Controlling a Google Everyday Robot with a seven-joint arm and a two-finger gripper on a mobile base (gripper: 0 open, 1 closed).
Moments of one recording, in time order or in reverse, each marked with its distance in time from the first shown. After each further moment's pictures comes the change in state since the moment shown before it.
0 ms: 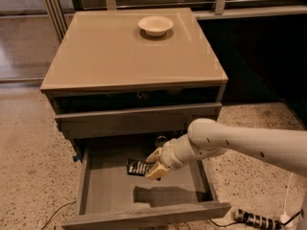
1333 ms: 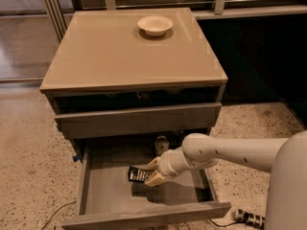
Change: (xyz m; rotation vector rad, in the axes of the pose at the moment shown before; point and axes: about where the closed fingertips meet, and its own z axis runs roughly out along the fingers) arm 0.051 -0.014 0.065 0.018 -0.002 -0.004
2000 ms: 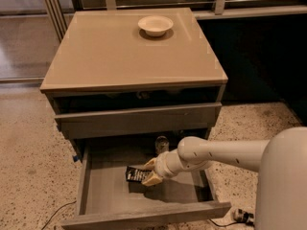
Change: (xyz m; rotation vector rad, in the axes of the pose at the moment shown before) arm 0.007 -0.011 0.030 0.020 -0.010 -0.042
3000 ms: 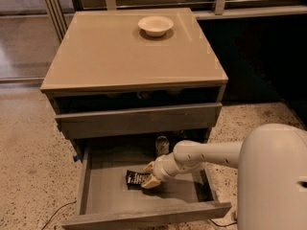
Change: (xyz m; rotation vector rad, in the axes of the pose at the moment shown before) arm 0.030 -0.005 0.041 -0.023 0.031 -0.007
